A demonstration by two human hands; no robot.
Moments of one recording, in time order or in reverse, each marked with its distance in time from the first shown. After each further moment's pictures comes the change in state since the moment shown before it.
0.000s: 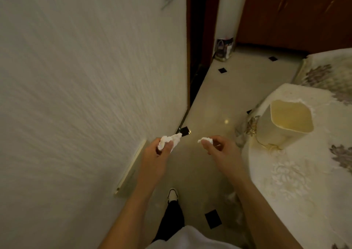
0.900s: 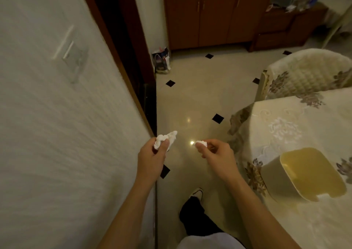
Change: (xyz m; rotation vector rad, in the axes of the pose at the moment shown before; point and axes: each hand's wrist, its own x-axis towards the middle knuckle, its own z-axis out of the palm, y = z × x) left_hand 0.397 0.066 0.133 -0.065 -0.432 0.128; right_hand 0.319 -0.003 -0.016 0.106 0.441 0.222
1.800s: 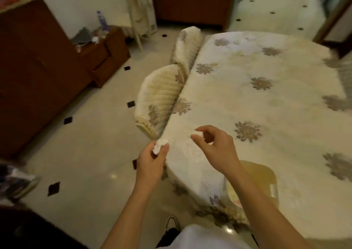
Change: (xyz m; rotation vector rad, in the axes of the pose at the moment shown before) left_hand 0.190 0.160 0.311 0.027 -1.026 0.328; right_hand 0.112 -0.015 -0.212 -0.124 1.025 0.222
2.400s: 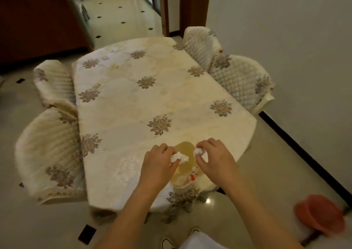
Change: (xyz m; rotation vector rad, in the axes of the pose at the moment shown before) left_hand -0.015 0.025 0.158 0.779 -0.801 1.057; right_hand -0.145 0.067 -0.082 -0.620 0.541 0.374
